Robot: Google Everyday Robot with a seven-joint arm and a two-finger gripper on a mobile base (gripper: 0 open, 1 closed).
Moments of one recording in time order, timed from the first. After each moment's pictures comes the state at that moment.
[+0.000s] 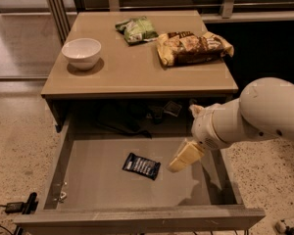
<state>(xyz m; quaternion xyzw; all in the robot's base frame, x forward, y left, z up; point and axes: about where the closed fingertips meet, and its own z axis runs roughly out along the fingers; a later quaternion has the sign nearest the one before) 0.476 -0.099 0.771 -0.53 0.78 0.10 0.31</state>
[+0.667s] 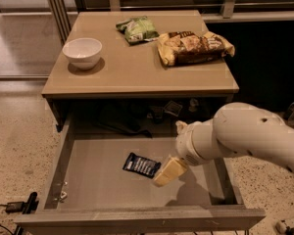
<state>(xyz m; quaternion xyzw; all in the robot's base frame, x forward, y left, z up) 0.464 -0.062 0.719 -0.53 0.79 0.11 0.30</state>
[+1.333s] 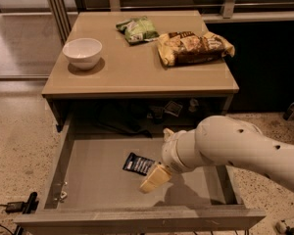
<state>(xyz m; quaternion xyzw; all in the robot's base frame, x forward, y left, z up) 0.456 -0.025 0.695 -0.53 0.79 0.13 0.30</state>
